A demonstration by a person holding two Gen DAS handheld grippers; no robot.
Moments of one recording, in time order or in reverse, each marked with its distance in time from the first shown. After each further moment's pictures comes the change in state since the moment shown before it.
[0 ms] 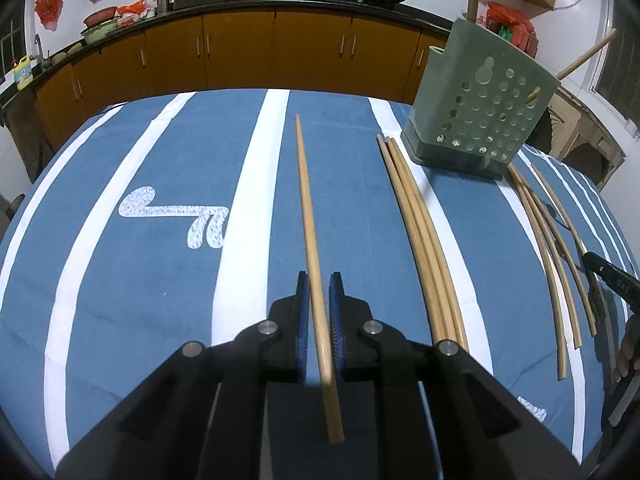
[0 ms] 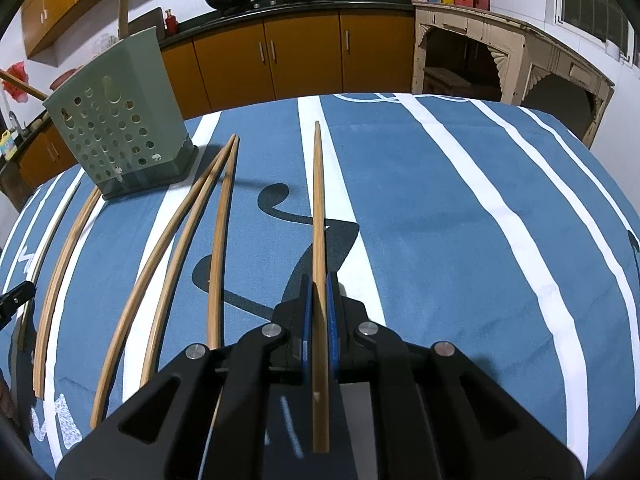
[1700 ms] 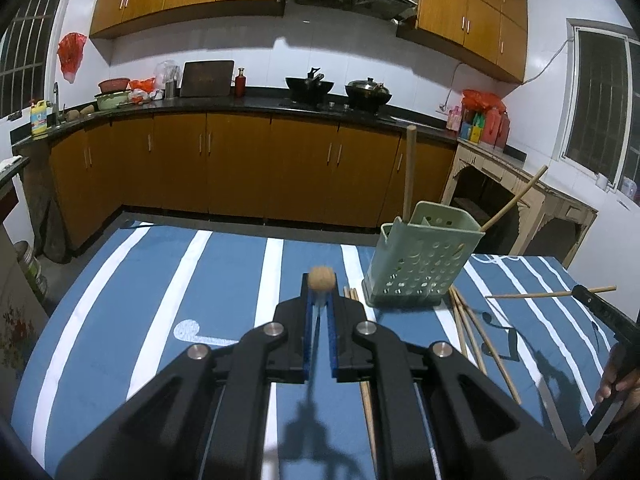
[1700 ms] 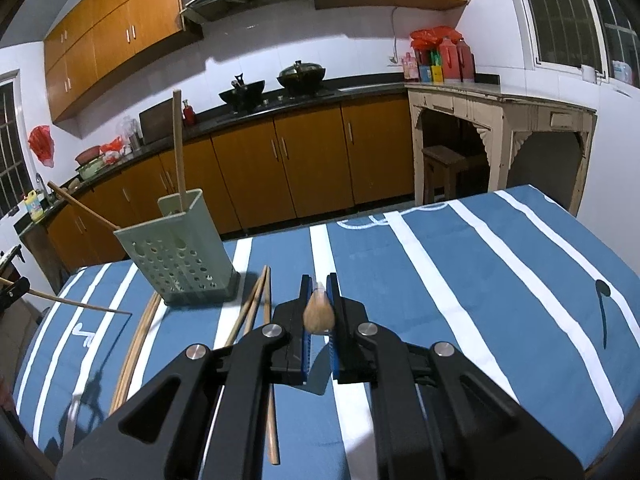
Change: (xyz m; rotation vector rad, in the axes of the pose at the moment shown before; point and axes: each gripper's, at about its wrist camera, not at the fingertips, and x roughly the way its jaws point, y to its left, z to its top) left arm -0.130 -0.002 0.053 -0.007 -0.362 -0.051; right arm -0.105 -0.017 0.042 0.065 -0.329 0.088
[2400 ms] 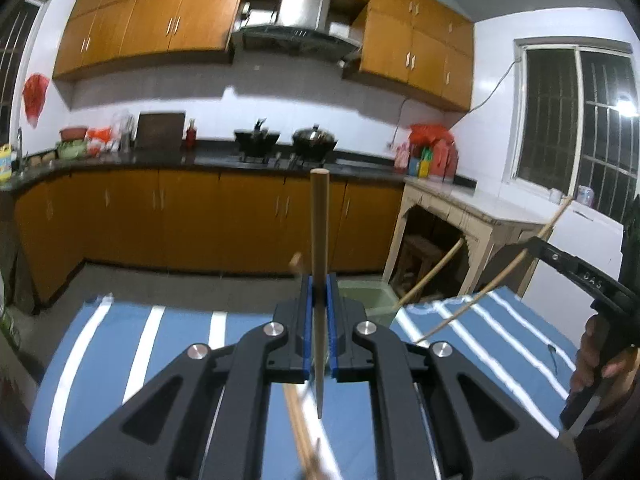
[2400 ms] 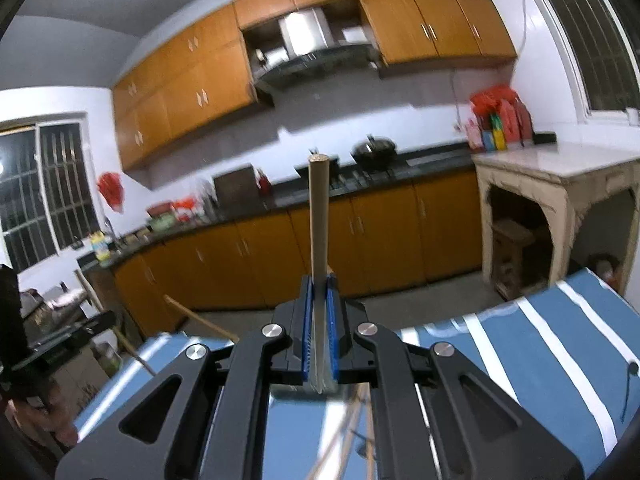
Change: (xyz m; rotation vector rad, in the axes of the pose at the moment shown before) left arm -0.049 -0.061 0.072 0.083 -0.172 -0.164; right arm -0.069 0.066 0.093 -0.038 -0.276 0.274
